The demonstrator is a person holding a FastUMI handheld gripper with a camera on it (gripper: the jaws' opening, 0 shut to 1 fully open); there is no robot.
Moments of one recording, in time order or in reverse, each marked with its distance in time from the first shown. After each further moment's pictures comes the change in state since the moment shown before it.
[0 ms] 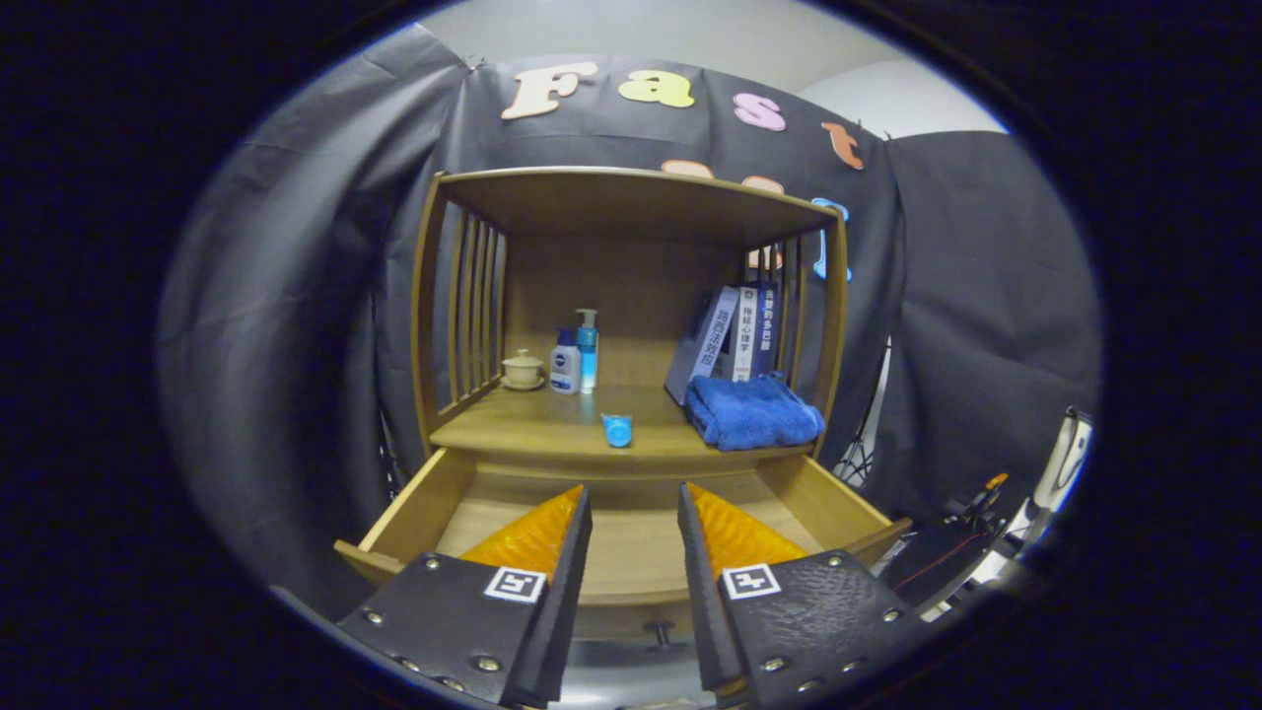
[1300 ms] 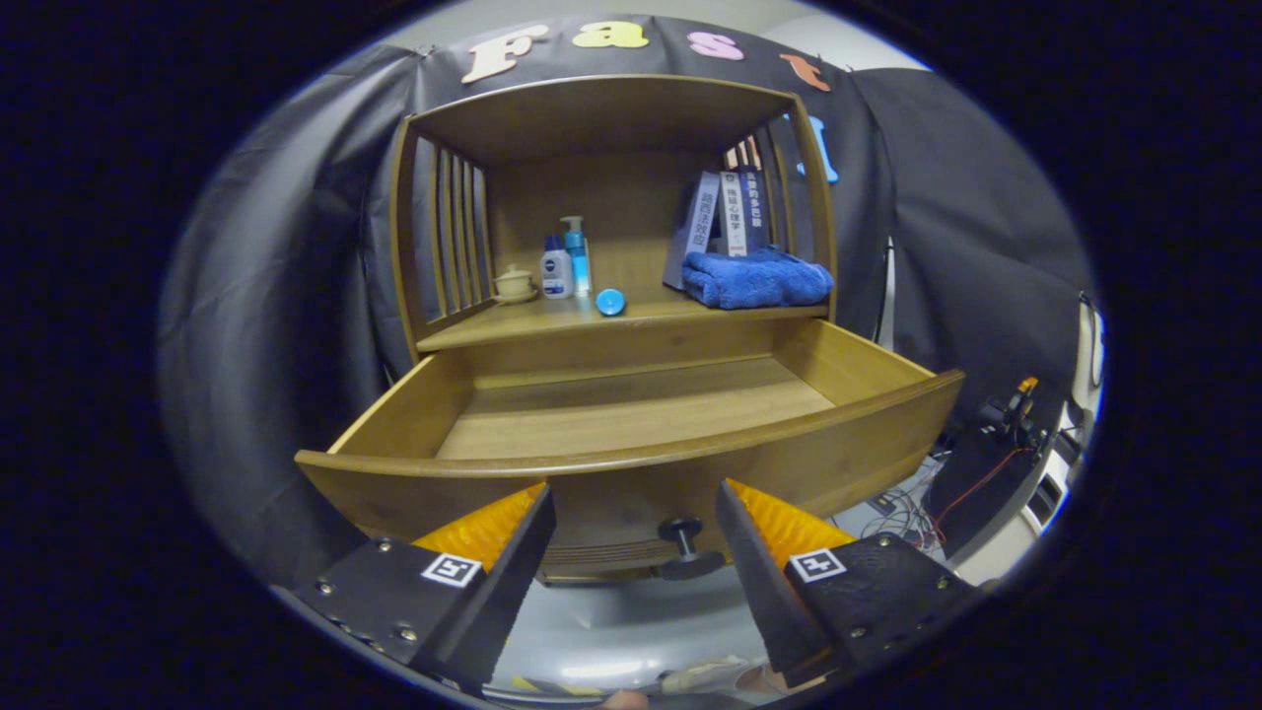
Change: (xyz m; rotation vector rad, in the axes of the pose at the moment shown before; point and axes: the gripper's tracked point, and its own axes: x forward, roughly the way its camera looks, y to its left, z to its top) arm 0.011 0.000 -0.127 0.090 0.199 0.021
